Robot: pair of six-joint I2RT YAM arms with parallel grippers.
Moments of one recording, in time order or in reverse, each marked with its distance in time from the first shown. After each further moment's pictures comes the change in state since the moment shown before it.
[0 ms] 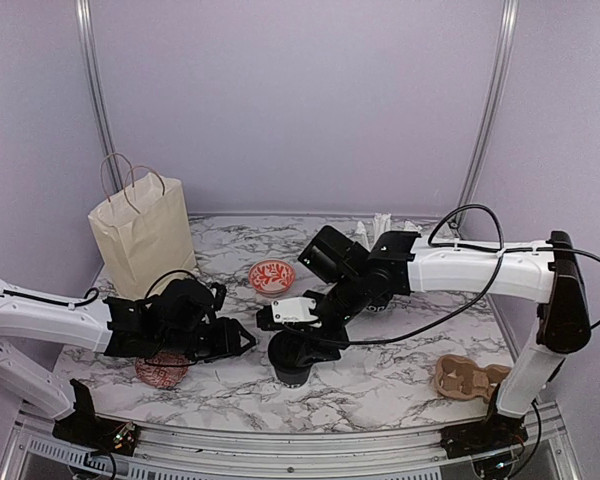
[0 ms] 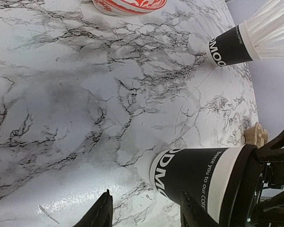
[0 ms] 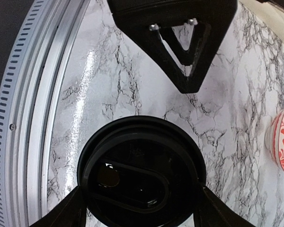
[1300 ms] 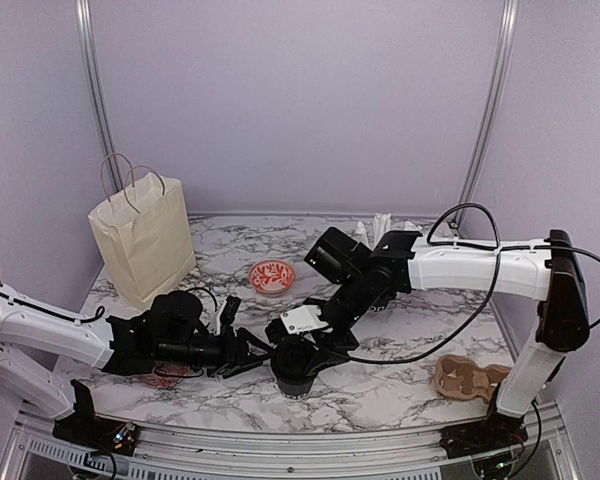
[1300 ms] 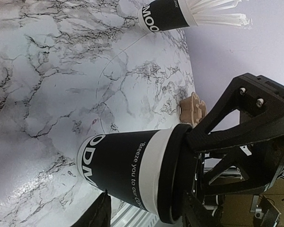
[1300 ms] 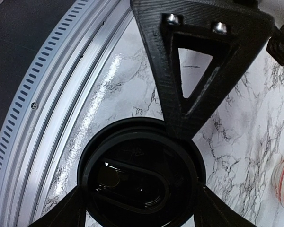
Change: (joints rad) left arm -0.035 0.005 -0.147 0.424 0.269 -0.164; right arm -0.040 0.006 -0.024 -0.035 -0.186 -0.271
